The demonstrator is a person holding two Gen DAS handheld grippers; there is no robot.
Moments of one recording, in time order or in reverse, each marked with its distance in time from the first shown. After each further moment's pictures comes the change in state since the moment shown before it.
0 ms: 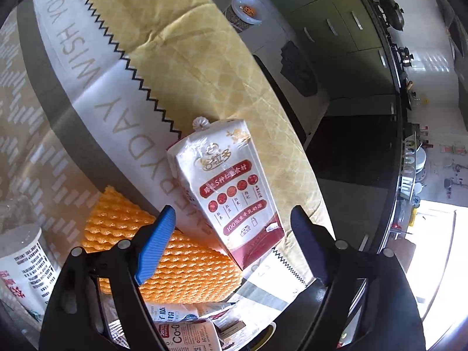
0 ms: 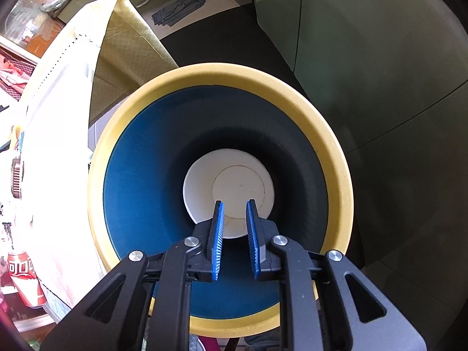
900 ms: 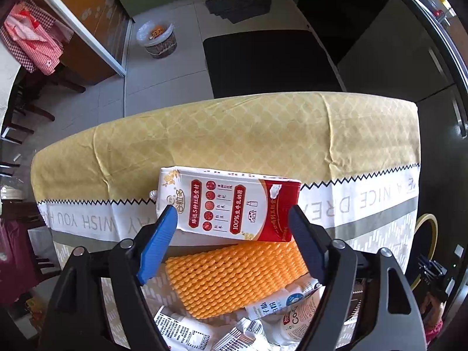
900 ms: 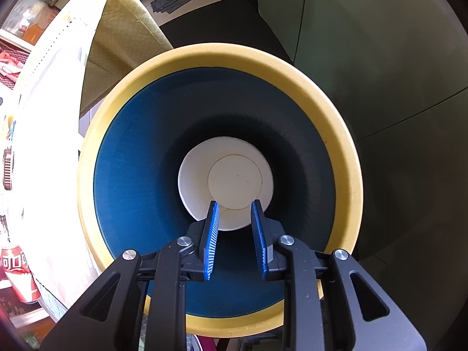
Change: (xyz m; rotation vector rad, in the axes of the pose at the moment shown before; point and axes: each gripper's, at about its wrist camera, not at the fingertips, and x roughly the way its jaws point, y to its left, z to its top) left arm 0.026 -0.105 -0.036 0.961 0.104 0.535; right arm 0.026 0.008 0.004 -0.026 0.055 -0.021
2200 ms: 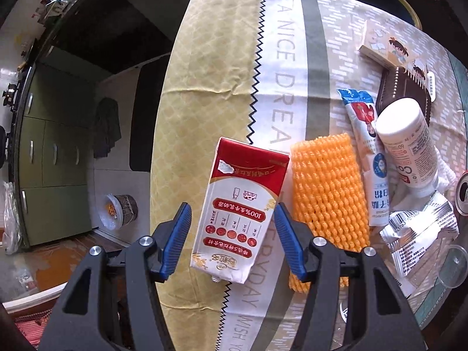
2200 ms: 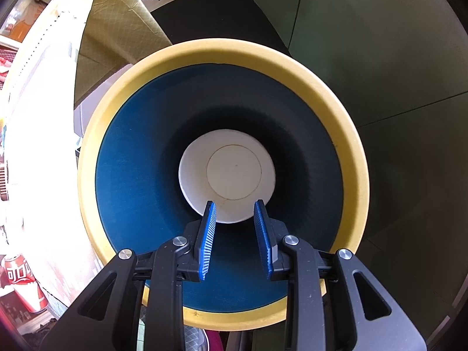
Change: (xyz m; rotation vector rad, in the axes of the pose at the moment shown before) left arm 0.000 -0.059 -0.052 1.312 -0.126 0.128; right arm 0.014 0.021 0.030 0.020 0.090 -0.039
